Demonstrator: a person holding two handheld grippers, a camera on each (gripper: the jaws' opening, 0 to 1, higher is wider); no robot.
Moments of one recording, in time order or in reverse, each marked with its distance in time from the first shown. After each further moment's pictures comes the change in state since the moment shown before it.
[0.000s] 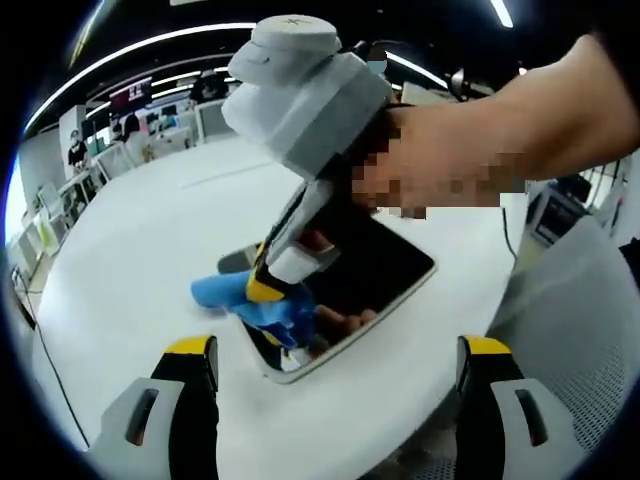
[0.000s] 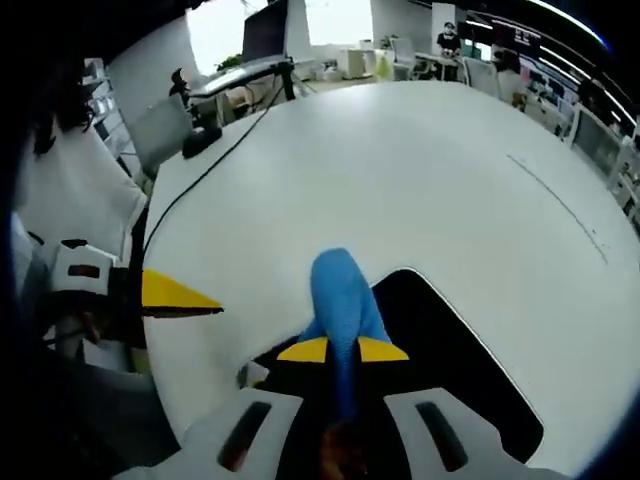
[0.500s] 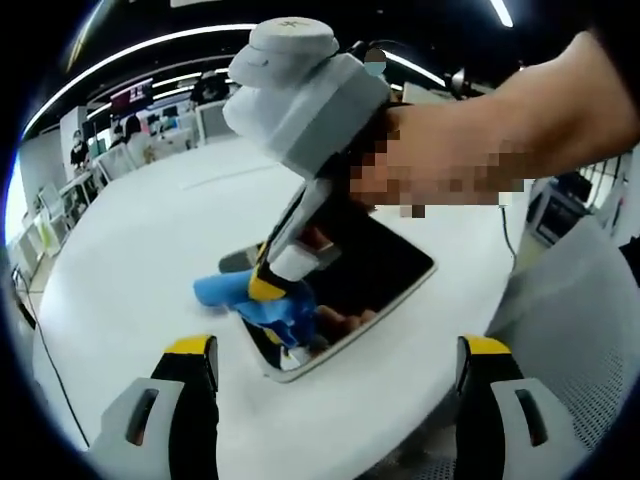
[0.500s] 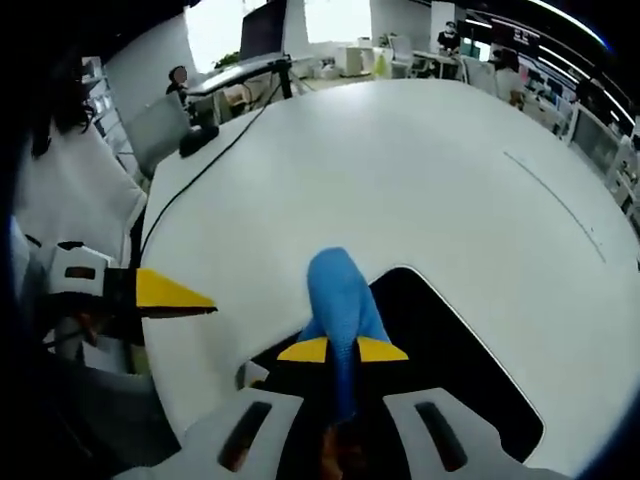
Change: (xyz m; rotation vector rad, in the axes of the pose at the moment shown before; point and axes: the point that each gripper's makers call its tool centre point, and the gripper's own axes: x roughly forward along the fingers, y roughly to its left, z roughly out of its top) left arm -0.001 -0.003 0.002 -0.021 -0.026 -0.023; right arm -0.001 -0.003 -0.001 0.053 0.001 -0.010
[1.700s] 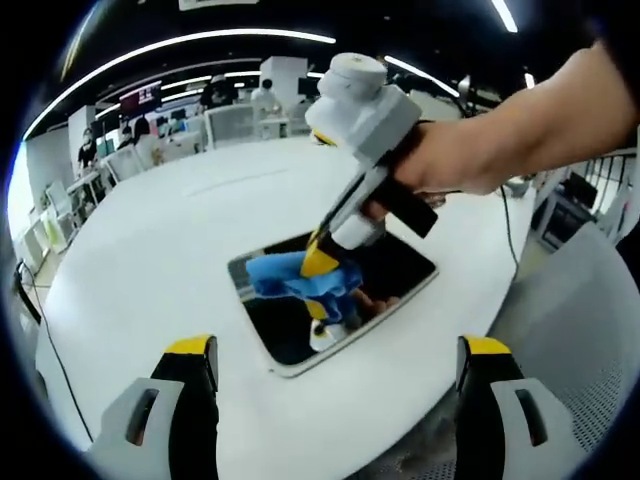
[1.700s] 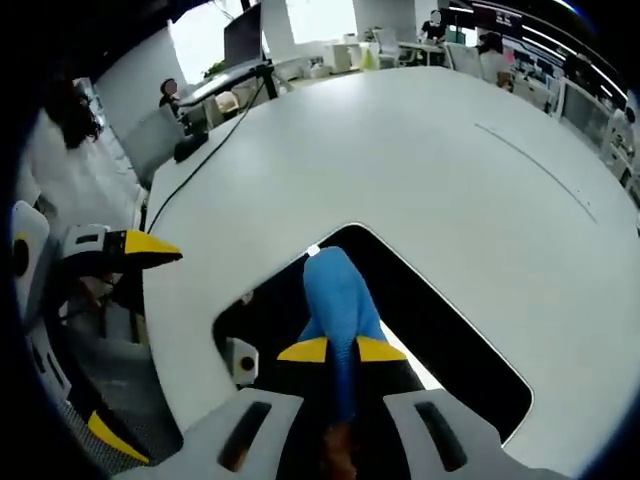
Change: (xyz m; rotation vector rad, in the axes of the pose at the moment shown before) left arm -0.010 0.004 0.000 0.029 -0.013 0.061; right arm -0.028 -0.038 -0.039 0.082 0.013 0.032
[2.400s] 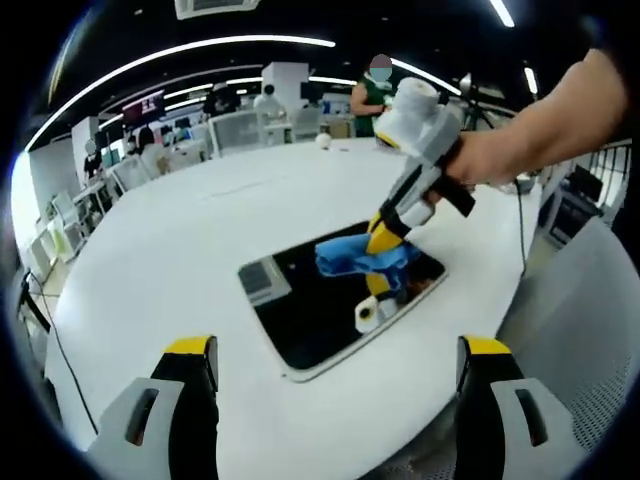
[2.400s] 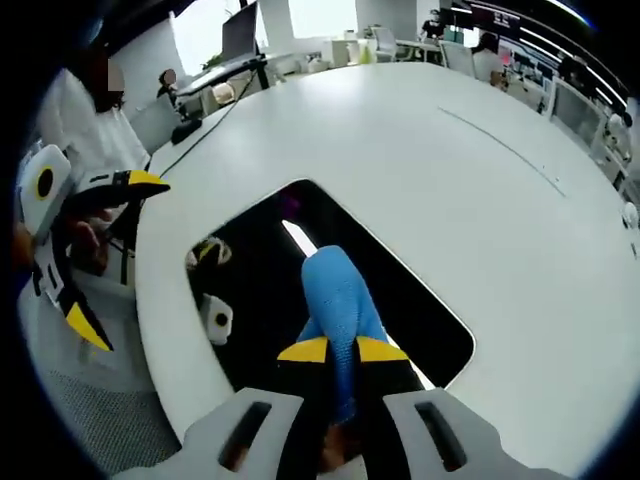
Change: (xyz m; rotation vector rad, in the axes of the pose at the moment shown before) left arm -0.003 0.009 0.004 0.023 -0.013 0.049; right arm -0.038 -0.051 -0.052 -0.022 0.022 -0.039
